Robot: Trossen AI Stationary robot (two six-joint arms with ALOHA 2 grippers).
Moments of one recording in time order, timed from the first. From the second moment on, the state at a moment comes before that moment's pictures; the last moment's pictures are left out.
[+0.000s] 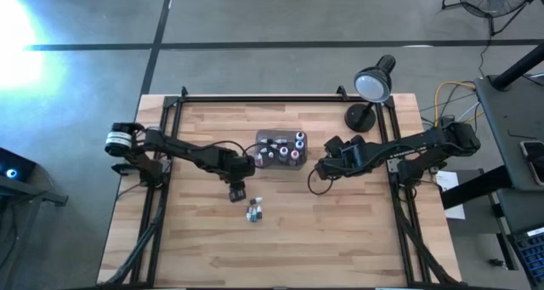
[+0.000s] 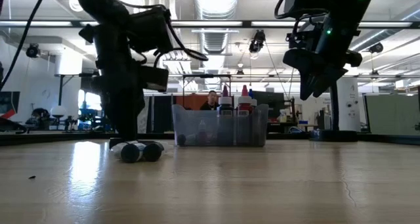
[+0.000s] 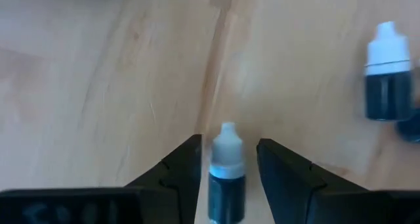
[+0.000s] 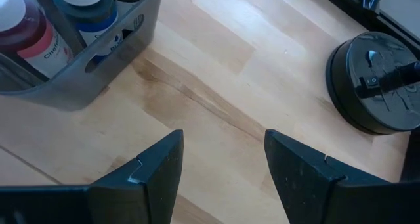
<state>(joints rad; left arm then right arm) 0.00 1.61 0.86 -0.48 0.01 -0.27 0.10 1.44 0.93 -0.91 0.63 1.02</state>
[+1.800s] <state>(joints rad) 0.13 1.60 1.32 -0.76 -0.01 -0.12 0.06 1.43 0.94 -0.91 0.60 0.93</state>
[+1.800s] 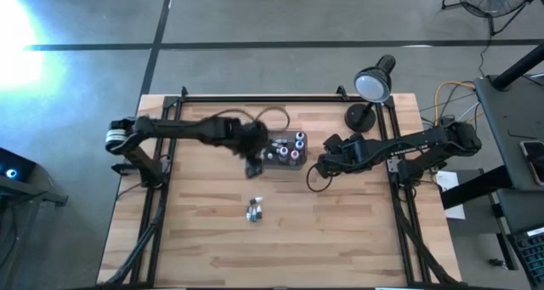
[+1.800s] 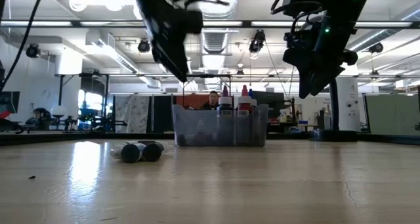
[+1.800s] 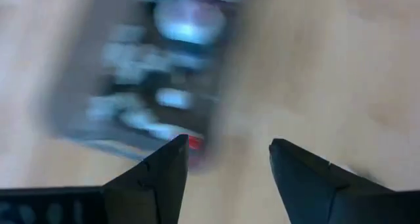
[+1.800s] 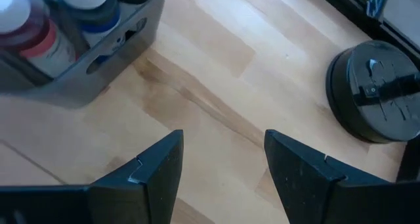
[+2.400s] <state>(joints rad) -0.11 1.47 0.92 -0.68 0.11 -0.25 0.10 1.44 0.94 -0.59 0.27 0.65</state>
